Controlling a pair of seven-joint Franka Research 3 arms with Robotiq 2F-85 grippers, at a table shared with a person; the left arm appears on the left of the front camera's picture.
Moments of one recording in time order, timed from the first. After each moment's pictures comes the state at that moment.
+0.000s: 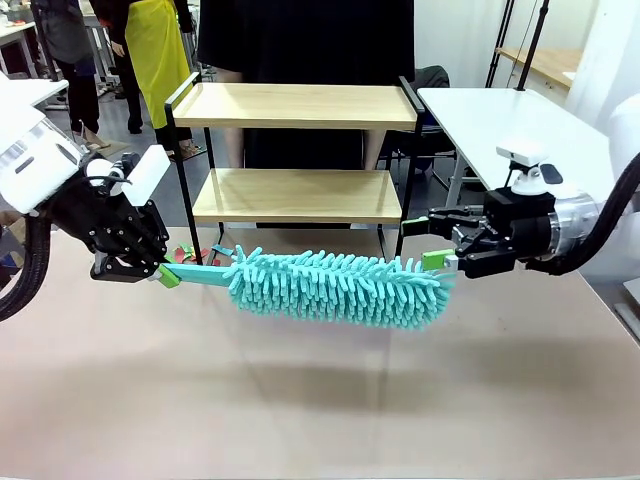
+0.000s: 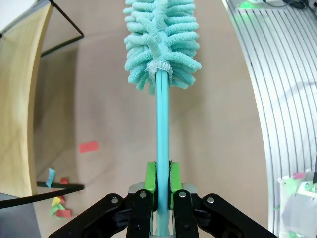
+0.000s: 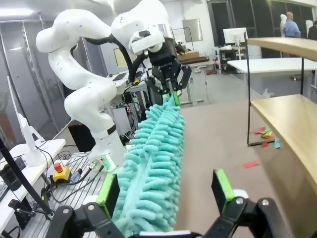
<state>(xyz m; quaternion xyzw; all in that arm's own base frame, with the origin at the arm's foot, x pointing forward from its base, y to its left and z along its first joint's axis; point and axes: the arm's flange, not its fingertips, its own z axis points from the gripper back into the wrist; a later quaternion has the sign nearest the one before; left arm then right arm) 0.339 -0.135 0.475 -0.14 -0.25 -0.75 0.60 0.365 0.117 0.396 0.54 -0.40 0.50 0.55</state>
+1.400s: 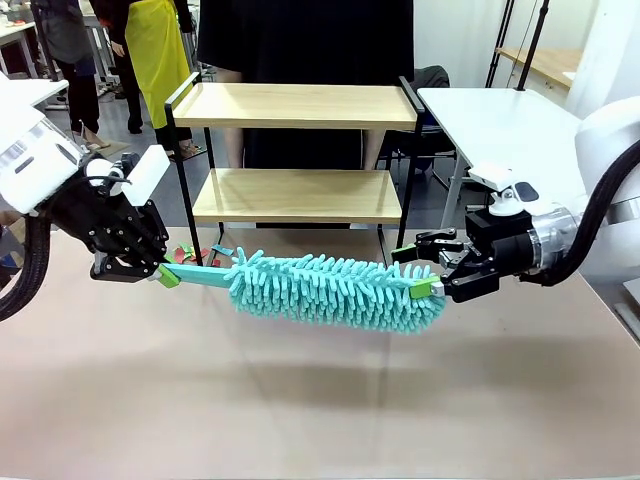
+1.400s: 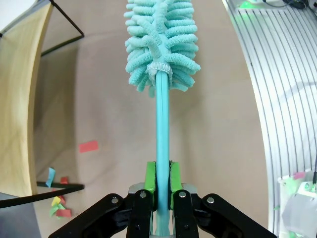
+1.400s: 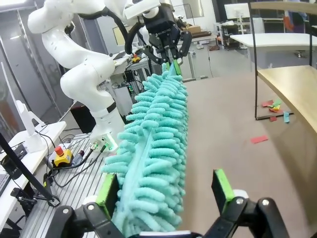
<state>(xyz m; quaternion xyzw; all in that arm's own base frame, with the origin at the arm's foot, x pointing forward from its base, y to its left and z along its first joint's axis) 0.339 -0.135 0.475 -0.14 -0.25 -0.75 0.60 0.364 0.128 0.374 0.52 -0.36 0.52 0.58</state>
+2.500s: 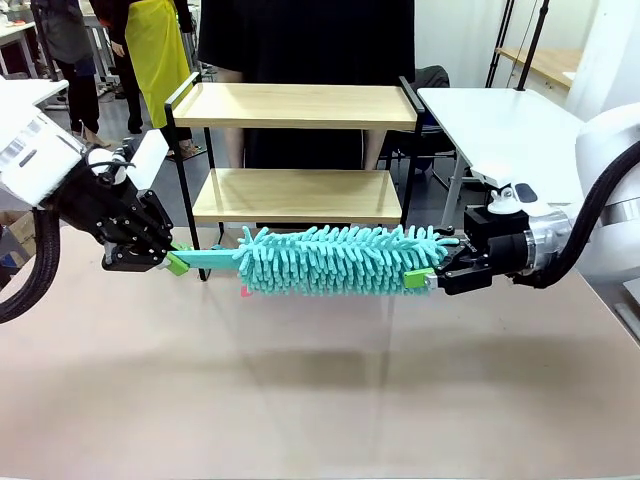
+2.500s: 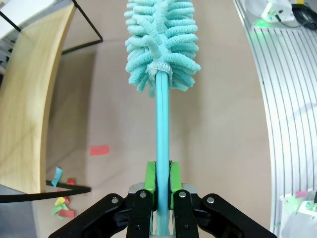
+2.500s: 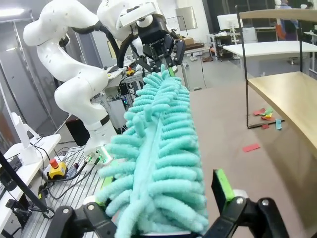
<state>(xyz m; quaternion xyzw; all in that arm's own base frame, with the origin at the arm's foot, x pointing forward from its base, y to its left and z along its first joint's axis) 0.346 -0.136 0.479 -0.15 -0.28 -0.71 0.63 0.371 0.131 0.366 0.53 -0.38 0.49 0.58</state>
